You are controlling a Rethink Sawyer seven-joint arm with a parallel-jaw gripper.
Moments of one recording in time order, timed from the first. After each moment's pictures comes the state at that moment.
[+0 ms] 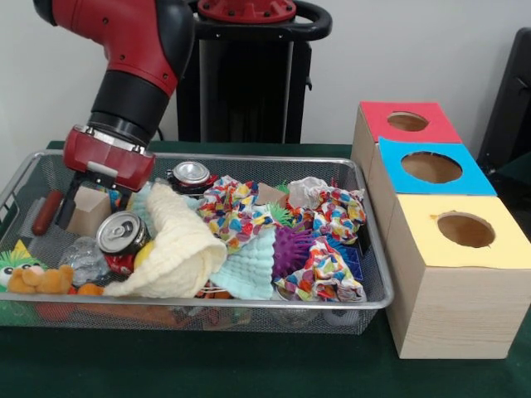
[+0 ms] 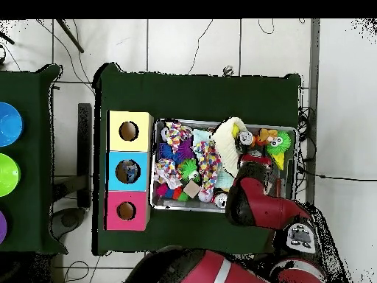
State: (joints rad) arm -0.33 -0.37 -0.33 1.66 -0.35 -0.57 1.77
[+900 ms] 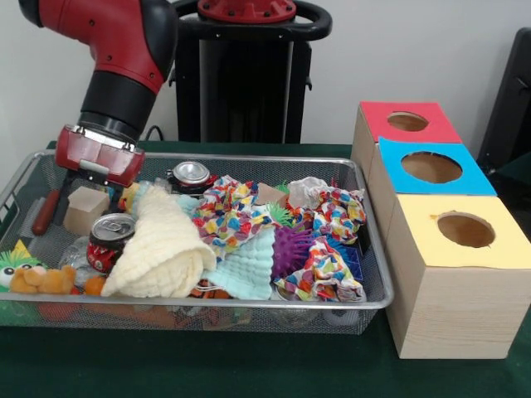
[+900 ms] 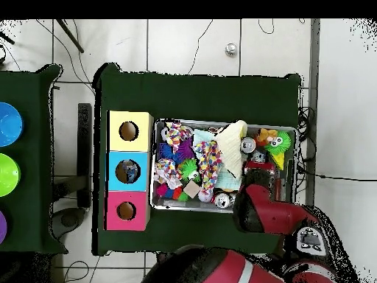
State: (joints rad) arm -0.41 -0.39 -0.28 1.66 -0.51 -0.56 1.77
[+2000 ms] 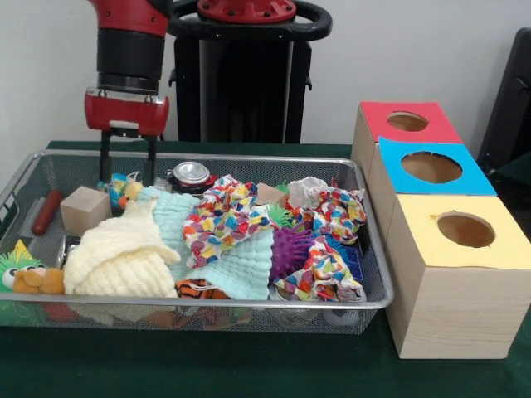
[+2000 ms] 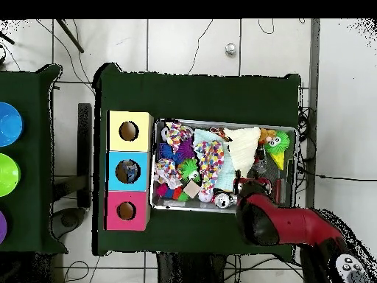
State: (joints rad) arm -0.74 -0.72 0.20 1.91 -0.72 -0.05 1.77
